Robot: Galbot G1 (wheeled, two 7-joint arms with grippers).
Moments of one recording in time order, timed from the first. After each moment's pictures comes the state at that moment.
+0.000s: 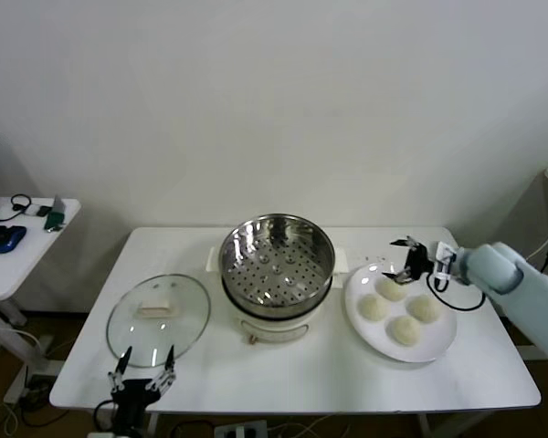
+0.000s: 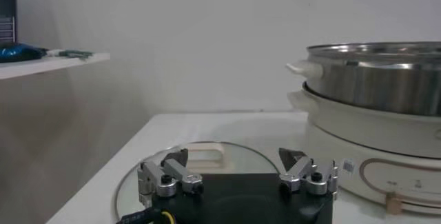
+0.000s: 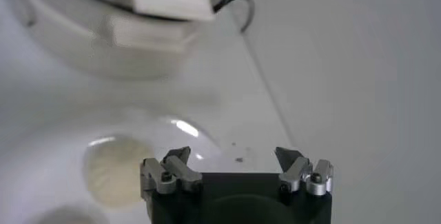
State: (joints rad) left arm 1.75 -1.53 -0.70 -1.97 -0.10 -0.06 0.08; right arm 0.03 0.63 -0.76 1.11 0.19 -0.04 -0.93
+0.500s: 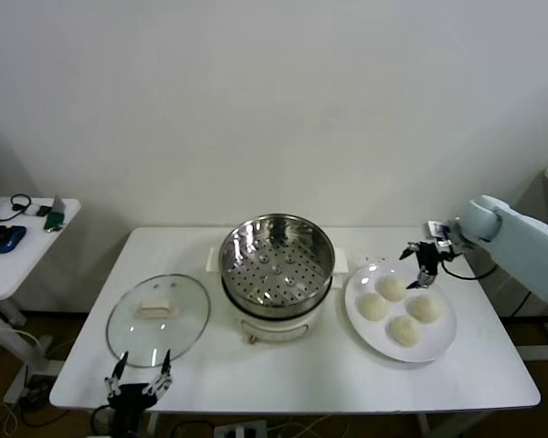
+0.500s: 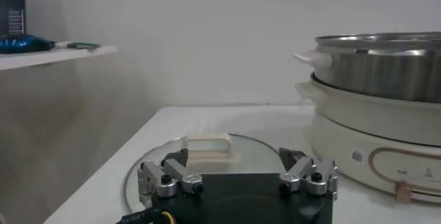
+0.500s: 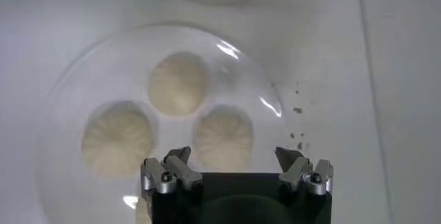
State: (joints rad) left arm 1.75 -1.53 -0.72 -1.94 -0.11 -0.07 0.08; right arm 0.20 0.83 -1.05 0.81 0.19 -0.02 -1.08
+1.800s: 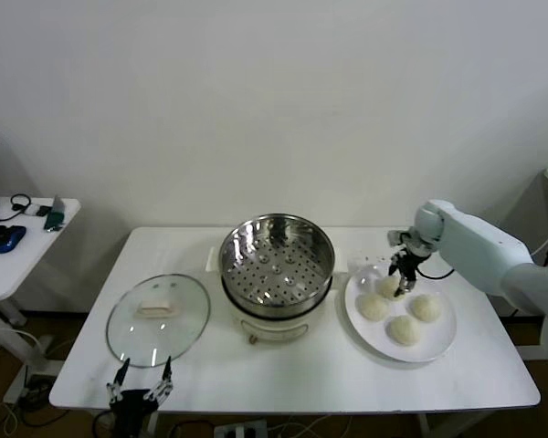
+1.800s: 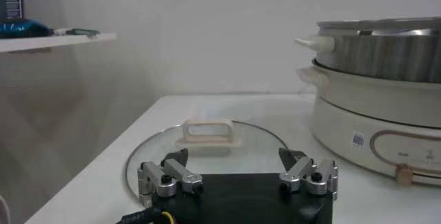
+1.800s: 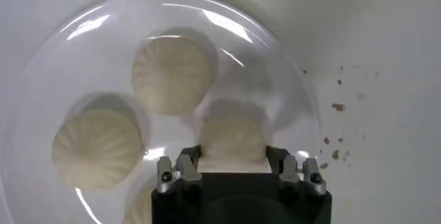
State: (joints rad) left arm 1.75 -1.53 -0.70 -1.91 -0.11 -0.08 0.07; right arm 0.20 1.02 -1.11 0.62 0.10 -0.01 -1.14
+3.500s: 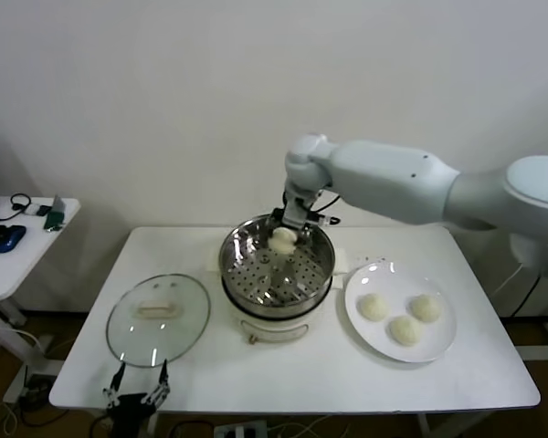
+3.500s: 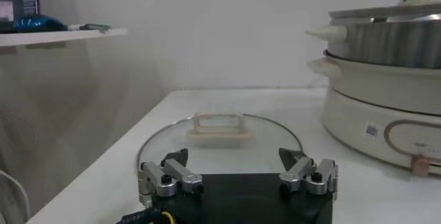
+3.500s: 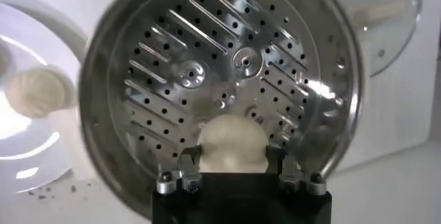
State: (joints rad) left arm 1.75 -1.54 -0.71 -1.88 -0.09 -0.11 0.04; right arm 0.54 1.34 -1.35 1.02 -0.22 0.49 -0.96
